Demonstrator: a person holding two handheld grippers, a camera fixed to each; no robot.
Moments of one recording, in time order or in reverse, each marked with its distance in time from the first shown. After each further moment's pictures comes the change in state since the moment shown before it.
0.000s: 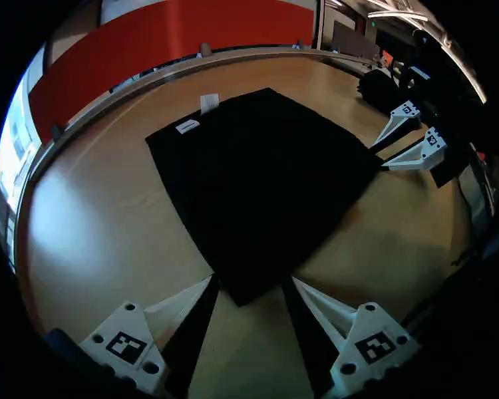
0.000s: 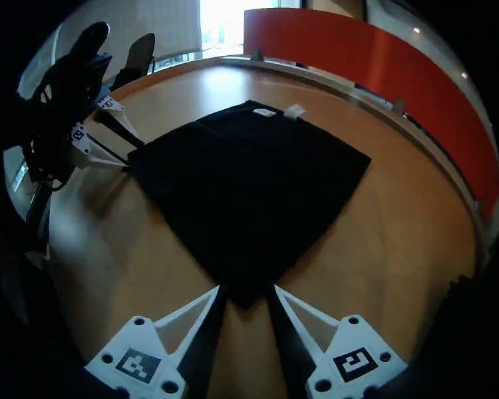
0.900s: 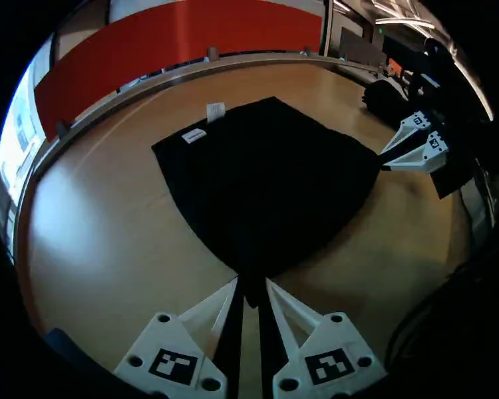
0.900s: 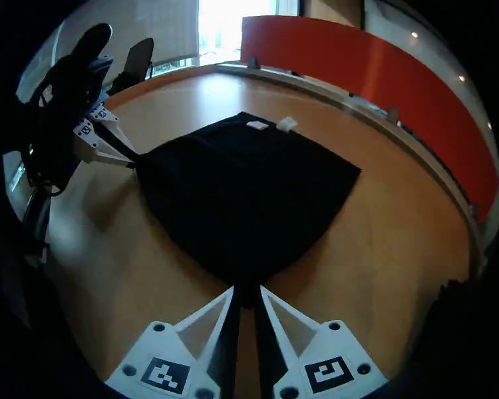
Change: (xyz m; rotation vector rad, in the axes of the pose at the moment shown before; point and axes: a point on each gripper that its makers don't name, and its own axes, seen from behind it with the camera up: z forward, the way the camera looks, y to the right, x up) left arm 0.014 0.000 -0.012 0.016 0.022 -0.045; right arm 0.014 0.004 -0.015 -0.040 0.043 0.006
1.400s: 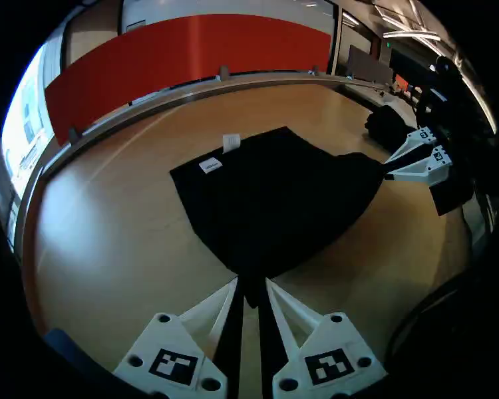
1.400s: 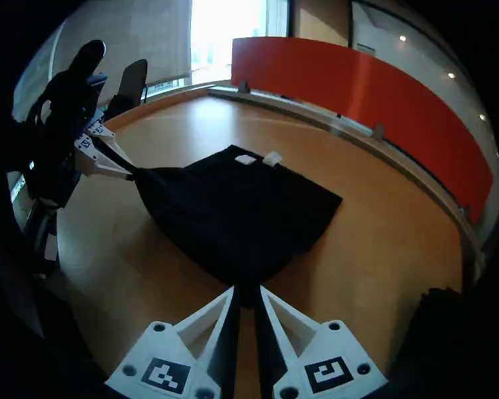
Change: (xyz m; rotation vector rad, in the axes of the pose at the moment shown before) left arm 0.038 -0.006 -0.037 0.024 0.064 -0.044; right arm 0.036 0.005 -0.036 -0.028 0.094 0.022
